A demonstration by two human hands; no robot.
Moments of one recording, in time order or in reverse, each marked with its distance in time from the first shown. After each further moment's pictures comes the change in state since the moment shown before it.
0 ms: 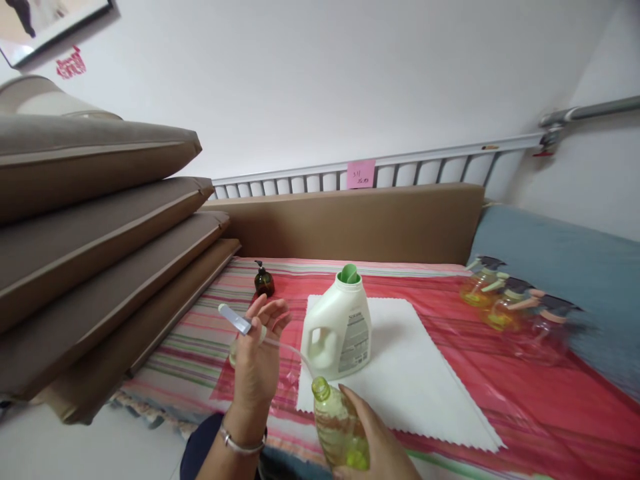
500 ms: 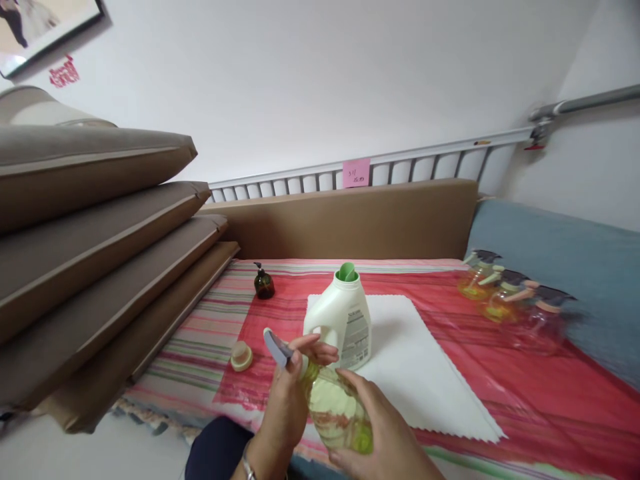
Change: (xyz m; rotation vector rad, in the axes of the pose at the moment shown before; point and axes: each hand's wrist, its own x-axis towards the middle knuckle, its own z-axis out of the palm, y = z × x) left_hand -0.050 -0.029 -0.002 0.022 -0.206 -0.352; right_hand -0.010 -0.043 -0.021 0.060 0.175 -0.148
